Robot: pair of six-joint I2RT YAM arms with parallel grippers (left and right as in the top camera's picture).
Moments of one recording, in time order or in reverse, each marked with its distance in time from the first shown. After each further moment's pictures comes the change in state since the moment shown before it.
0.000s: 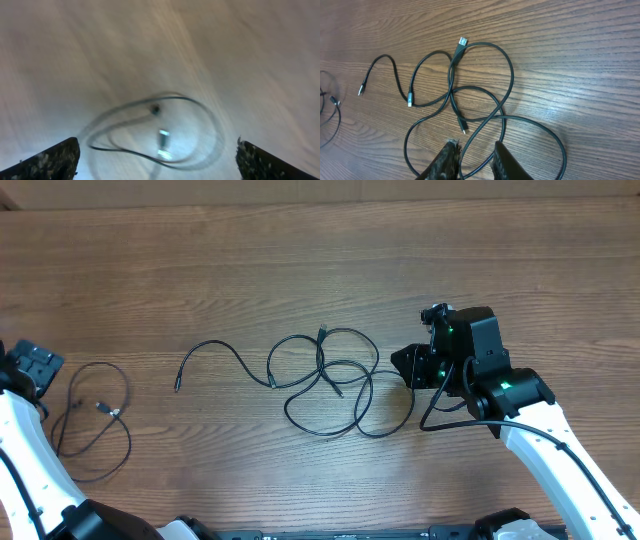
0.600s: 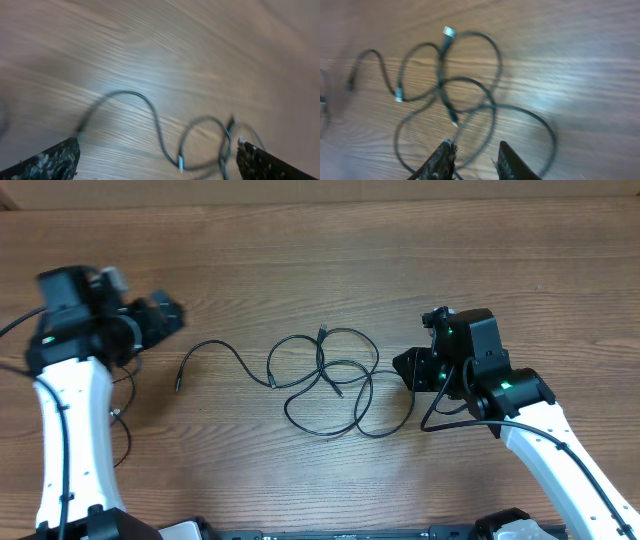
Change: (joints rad) left arm -0.461 0.000 0.000 -0.006 0.412 0.122; right arm -0.004 0.000 0.000 -0.053 0.030 0.007
